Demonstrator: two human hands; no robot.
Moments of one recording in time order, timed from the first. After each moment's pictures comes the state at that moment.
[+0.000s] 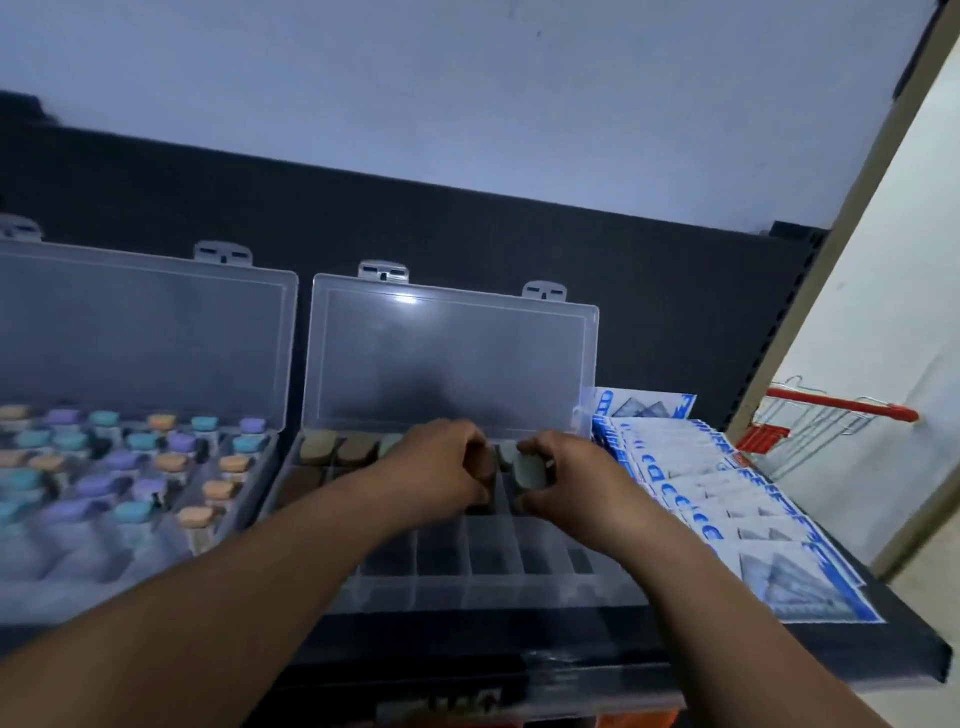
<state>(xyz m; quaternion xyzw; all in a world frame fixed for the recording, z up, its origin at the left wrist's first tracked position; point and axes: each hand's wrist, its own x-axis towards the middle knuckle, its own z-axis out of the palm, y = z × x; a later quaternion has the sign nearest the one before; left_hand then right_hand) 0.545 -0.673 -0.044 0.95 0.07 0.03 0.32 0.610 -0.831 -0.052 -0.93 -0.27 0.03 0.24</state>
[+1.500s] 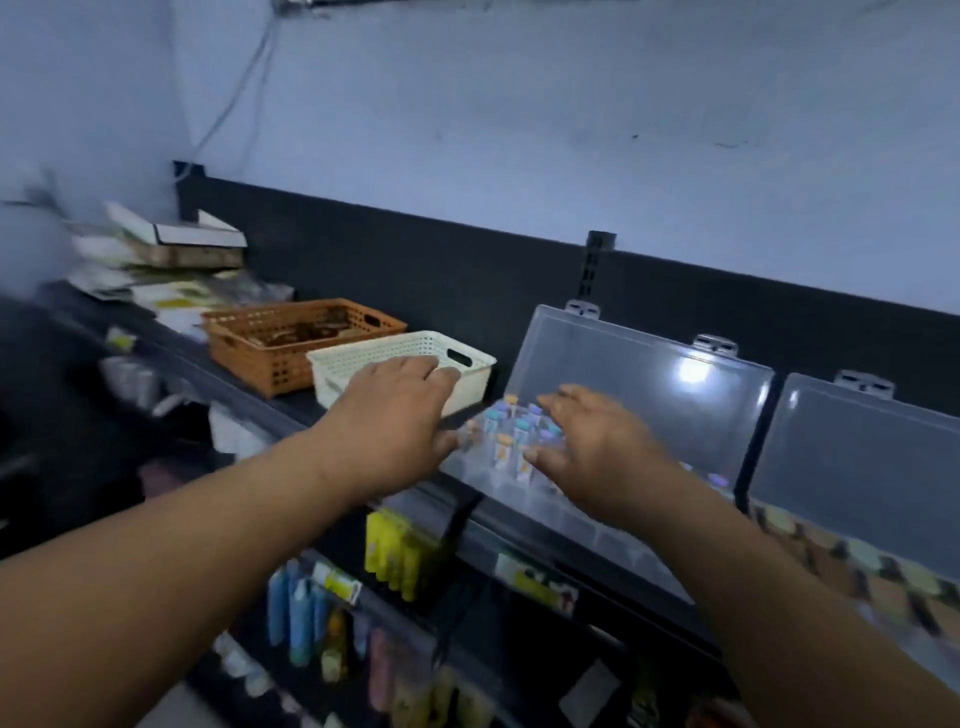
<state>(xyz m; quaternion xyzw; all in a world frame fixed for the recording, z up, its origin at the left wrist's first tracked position) 0.164 -0.420 0.005 0.92 0.32 0.19 -0.10 0.336 -0.534 0.008 -0.79 -0.60 -0.06 0.10</state>
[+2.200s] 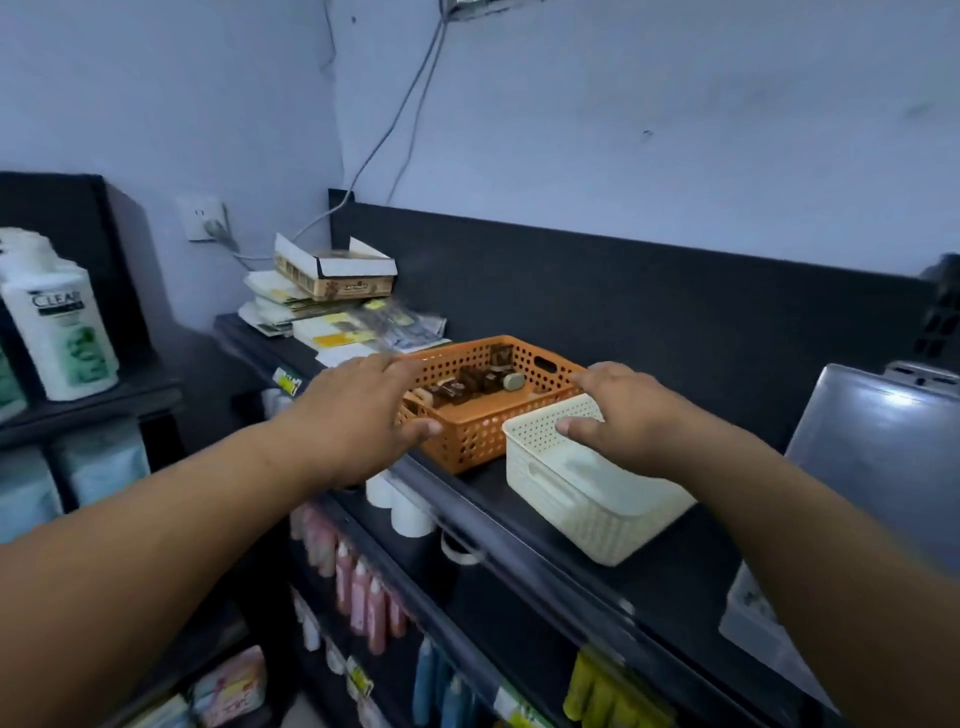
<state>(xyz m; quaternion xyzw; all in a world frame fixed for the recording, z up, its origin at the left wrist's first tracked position) 0.005 -0.182 0.018 0.87 0.46 0.14 -0.03 0.249 -0.247 0.028 -0.75 -0.65 0.00 0.07</state>
